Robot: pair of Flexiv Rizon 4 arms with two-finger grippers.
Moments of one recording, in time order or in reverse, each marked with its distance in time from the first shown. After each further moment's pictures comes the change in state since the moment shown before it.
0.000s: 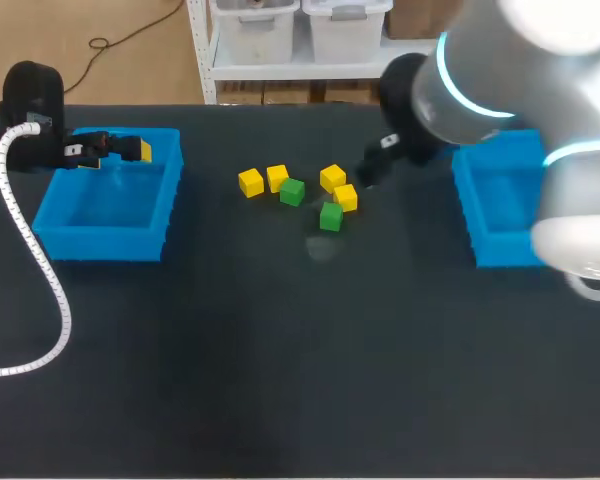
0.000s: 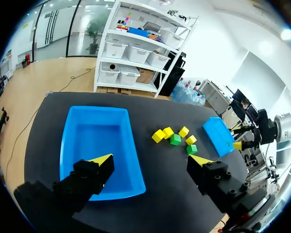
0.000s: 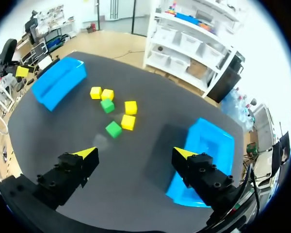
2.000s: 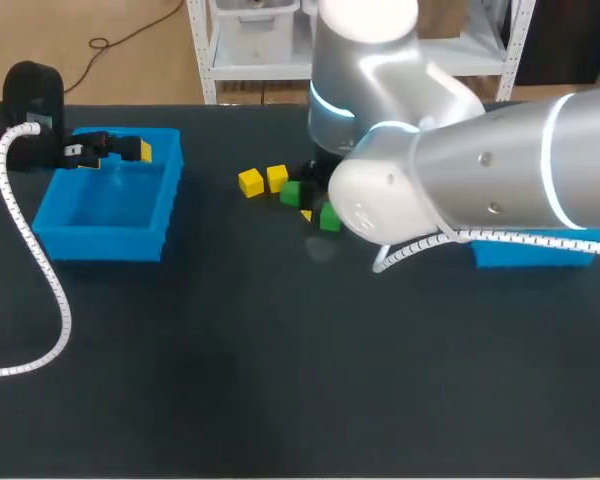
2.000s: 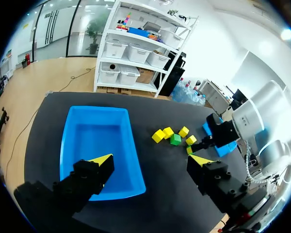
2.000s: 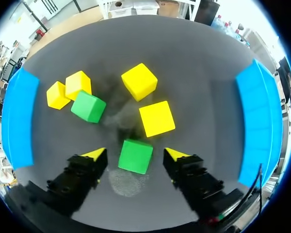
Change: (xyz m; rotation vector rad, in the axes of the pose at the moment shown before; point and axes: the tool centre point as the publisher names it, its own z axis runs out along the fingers) left arm 0.000 0.000 0.000 0.000 0.000 0.000; right arm -0.003 0.057 0.153 0.027 0.335 0.516
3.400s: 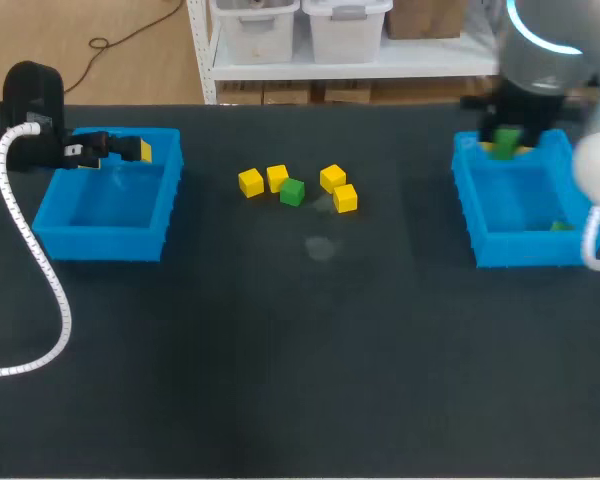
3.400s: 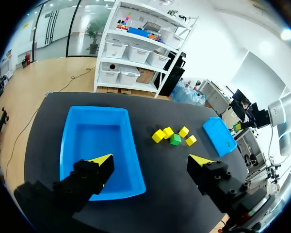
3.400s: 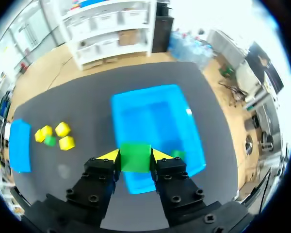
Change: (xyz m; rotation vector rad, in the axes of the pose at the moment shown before) left arm 0.000 0.000 0.000 0.000 0.000 0.000; right arm -0.012 -0.222 -0.161 0.134 -0.246 0.204
